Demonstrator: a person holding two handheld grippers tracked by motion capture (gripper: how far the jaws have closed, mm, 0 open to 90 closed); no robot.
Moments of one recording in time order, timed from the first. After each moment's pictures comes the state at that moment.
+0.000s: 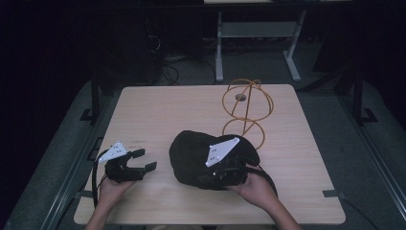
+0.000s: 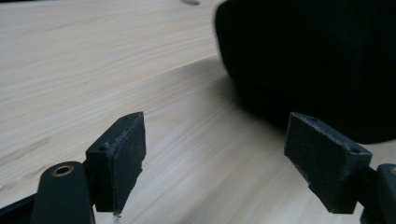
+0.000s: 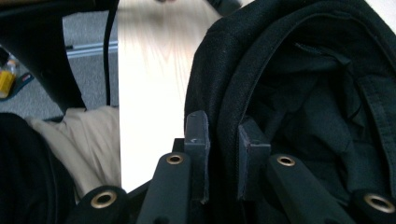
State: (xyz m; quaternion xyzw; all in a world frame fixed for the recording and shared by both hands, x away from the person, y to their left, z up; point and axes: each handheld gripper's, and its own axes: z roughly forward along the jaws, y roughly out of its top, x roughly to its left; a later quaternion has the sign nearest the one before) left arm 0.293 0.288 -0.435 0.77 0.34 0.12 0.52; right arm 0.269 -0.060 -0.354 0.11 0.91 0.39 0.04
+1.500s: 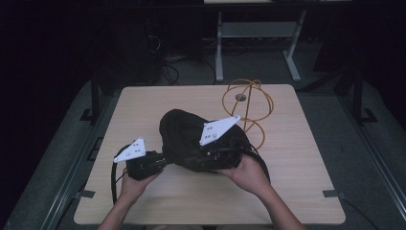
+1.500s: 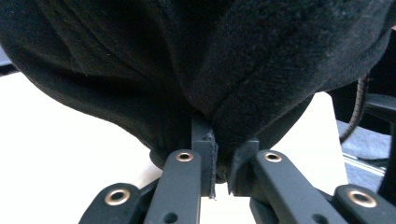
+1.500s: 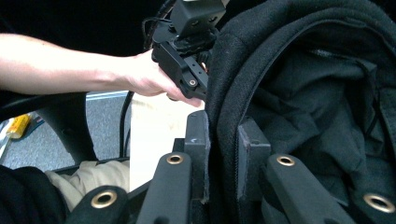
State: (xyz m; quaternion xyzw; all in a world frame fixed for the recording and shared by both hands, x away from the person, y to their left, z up) left arm 0.290 0.225 -0.400 0.77 0.21 0.10 0.60; right arm 0.280 -0.045 -0.296 0.10 0.88 0.46 0.04
